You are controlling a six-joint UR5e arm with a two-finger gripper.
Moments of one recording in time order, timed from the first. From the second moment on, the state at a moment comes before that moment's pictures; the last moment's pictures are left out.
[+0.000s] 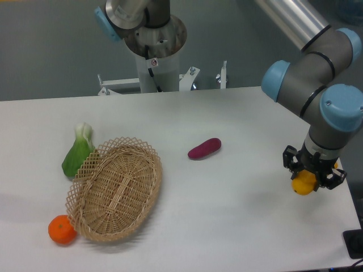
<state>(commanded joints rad) 2.69 -2.18 -1.22 -1.18 1.56 1.33</state>
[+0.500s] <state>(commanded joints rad) 2.64 -2.18 -1.23 -1.18 1.56 1.24</state>
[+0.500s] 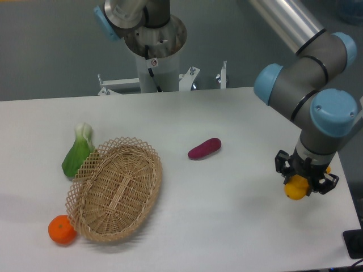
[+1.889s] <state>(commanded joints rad) 2.12 -2.01 -1.46 -1.17 1.55 0.97</state>
